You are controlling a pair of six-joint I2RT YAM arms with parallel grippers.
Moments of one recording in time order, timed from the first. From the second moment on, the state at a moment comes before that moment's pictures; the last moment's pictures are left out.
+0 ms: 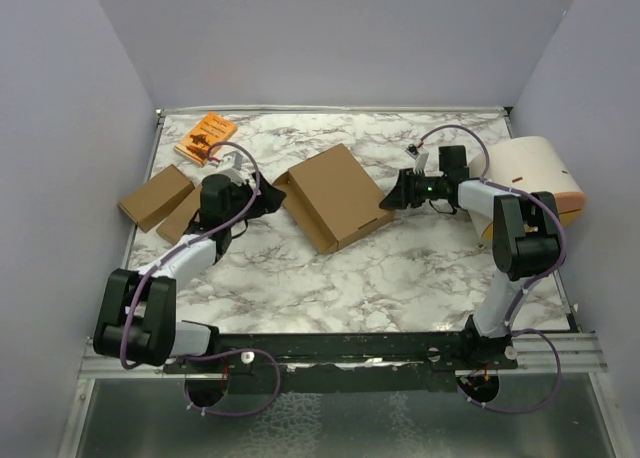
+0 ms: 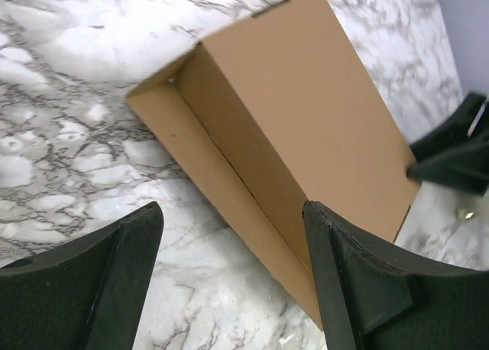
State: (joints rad) left arm -0.25 1.31 0.62 0.30 0.27 -0.50; right arm 0.10 1.85 1.05 -0.05 -0.85 0.03
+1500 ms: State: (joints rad) left arm -0.18 1.99 0.92 0.65 0.28 -0.99; right arm 0.10 1.87 1.06 -0.06 -0.86 0.03
